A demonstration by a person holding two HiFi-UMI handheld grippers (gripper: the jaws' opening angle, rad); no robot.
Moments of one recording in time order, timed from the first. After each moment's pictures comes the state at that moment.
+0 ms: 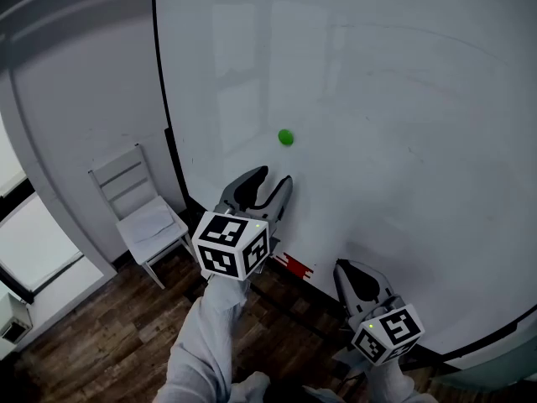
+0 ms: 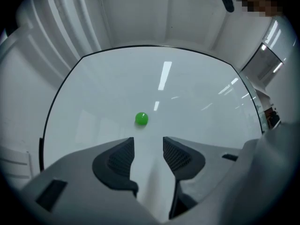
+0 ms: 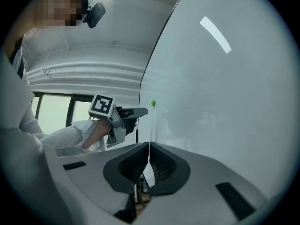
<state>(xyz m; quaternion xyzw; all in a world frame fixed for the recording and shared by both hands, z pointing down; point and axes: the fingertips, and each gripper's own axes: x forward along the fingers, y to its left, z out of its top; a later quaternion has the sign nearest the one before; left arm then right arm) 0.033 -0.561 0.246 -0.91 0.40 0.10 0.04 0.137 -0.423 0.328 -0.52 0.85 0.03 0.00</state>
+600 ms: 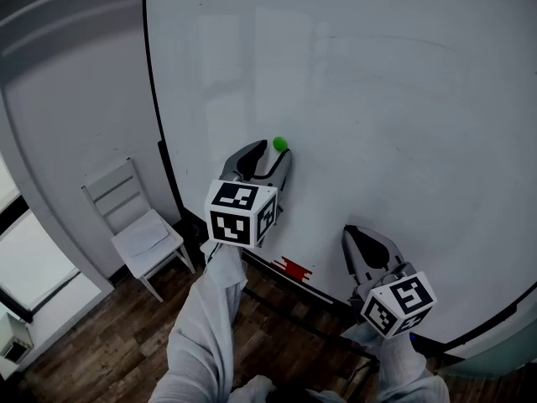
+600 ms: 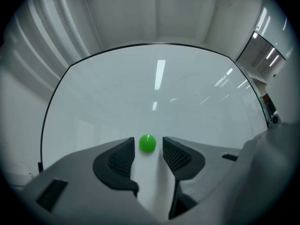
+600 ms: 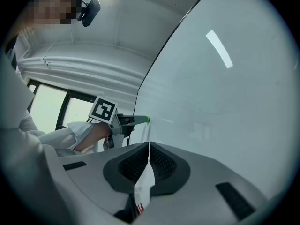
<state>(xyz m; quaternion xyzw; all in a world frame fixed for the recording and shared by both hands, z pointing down) 0.041 -0.590 0.196 -0.91 0.40 0.08 0.09 0.140 -0.441 0.265 -0.55 0.83 0.09 0.01</state>
